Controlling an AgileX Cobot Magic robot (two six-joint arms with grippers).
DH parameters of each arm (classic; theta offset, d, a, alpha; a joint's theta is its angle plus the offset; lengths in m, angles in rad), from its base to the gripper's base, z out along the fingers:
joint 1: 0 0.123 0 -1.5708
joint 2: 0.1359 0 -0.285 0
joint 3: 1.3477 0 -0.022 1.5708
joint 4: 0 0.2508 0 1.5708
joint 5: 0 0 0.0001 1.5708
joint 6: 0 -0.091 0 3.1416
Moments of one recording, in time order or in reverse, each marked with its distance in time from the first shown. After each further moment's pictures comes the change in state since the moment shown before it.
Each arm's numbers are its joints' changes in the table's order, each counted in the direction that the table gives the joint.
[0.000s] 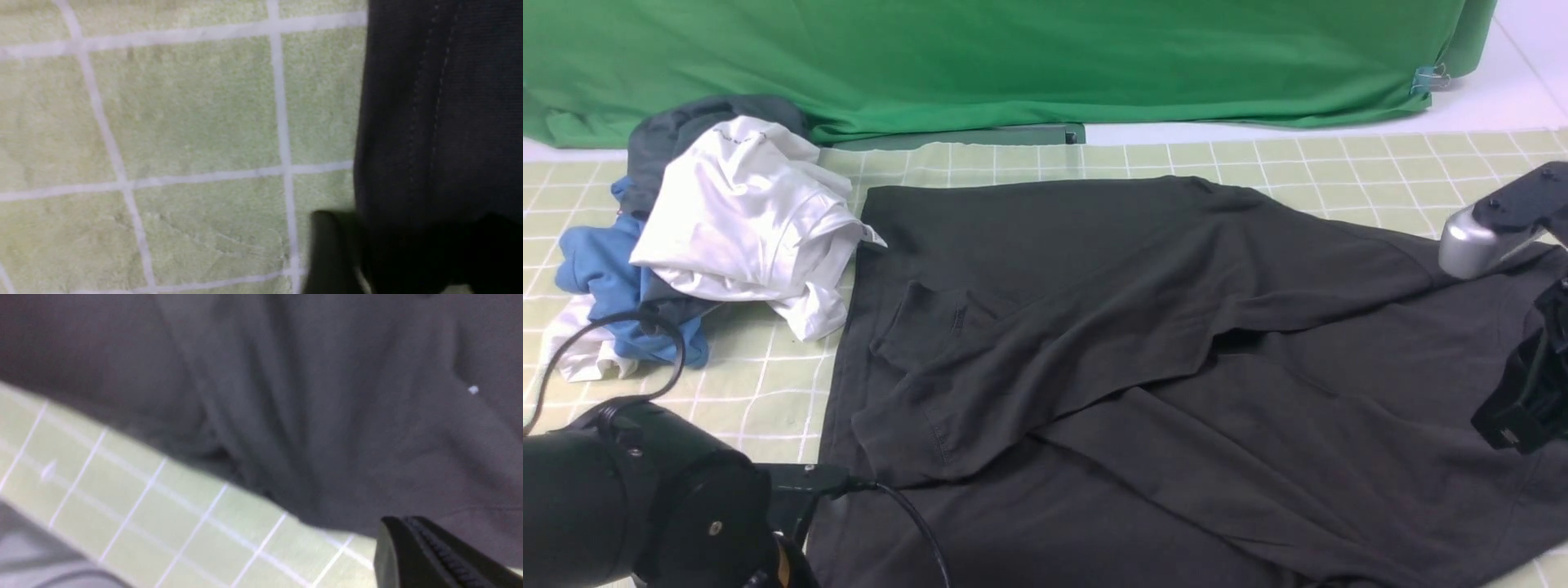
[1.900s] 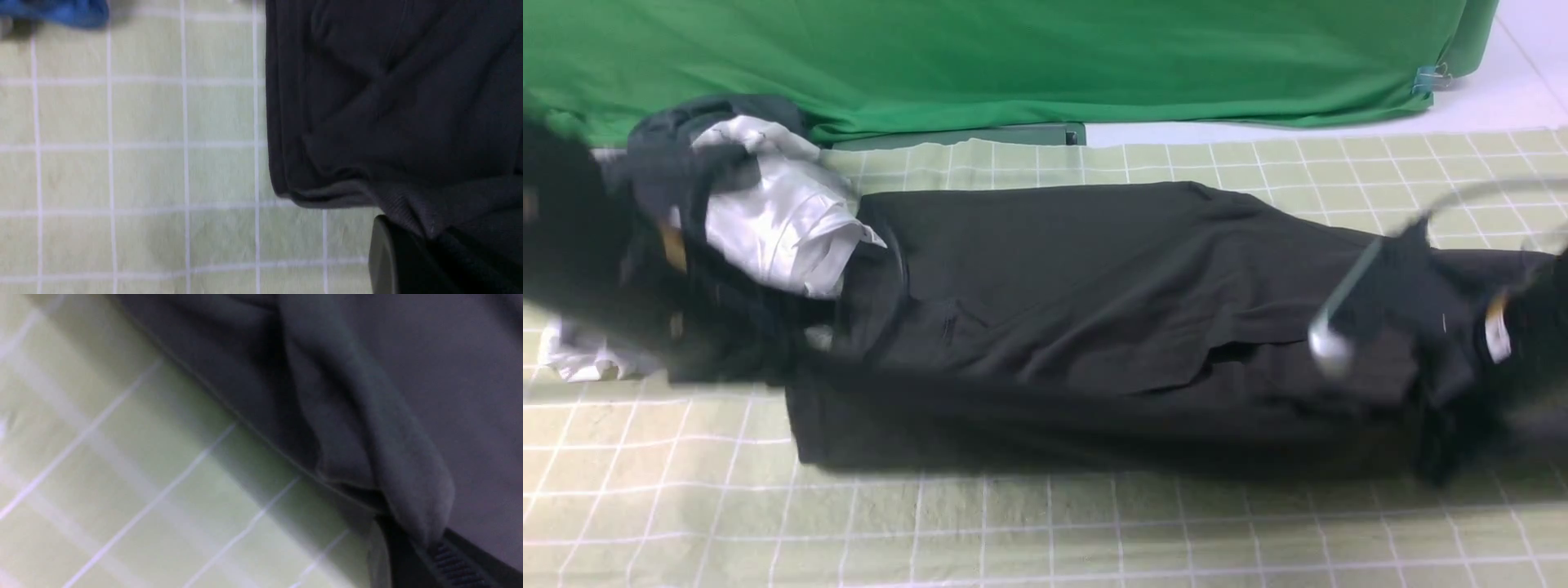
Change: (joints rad) right arm 0.237 0.152 0.041 -0.373 0.333 -0.137; left arm 0.306 -0.069 -0.545 0.093 -0.136 -0.141
